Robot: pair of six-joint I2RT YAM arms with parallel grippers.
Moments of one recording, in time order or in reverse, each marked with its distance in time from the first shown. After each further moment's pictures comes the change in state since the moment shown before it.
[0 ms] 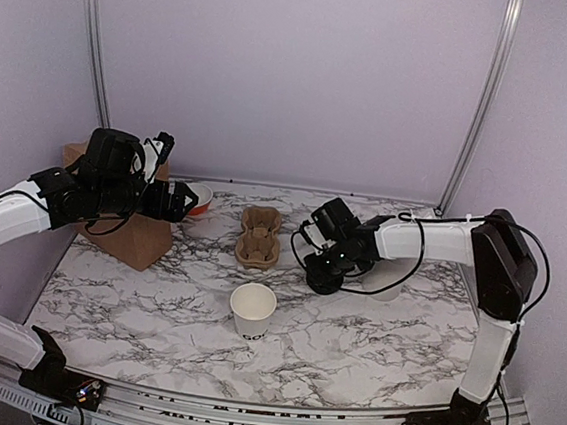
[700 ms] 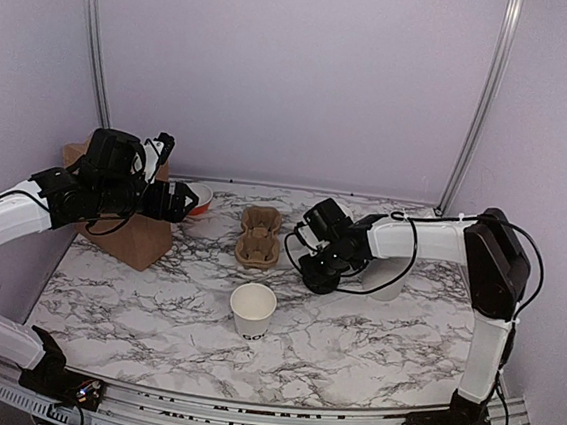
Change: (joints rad) left arm 0.001 0.004 0.000 0.000 0.000 0.000; right arm 0.024 0.039 0.043 -0.034 0.020 0.001
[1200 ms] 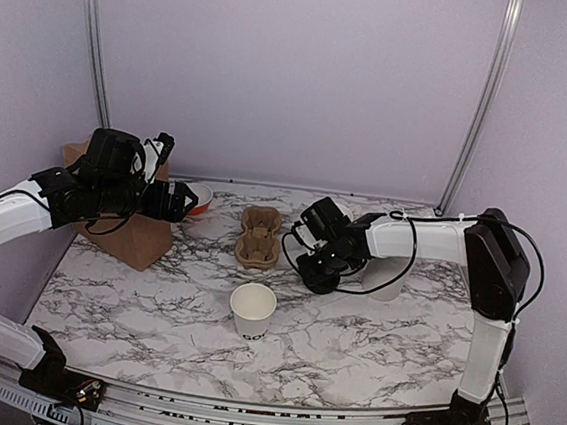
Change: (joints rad) left arm 0.005 0.002 0.000 0.000 0.009 0.000; right arm 0.015 0.000 0.024 -0.021 0.012 0.003
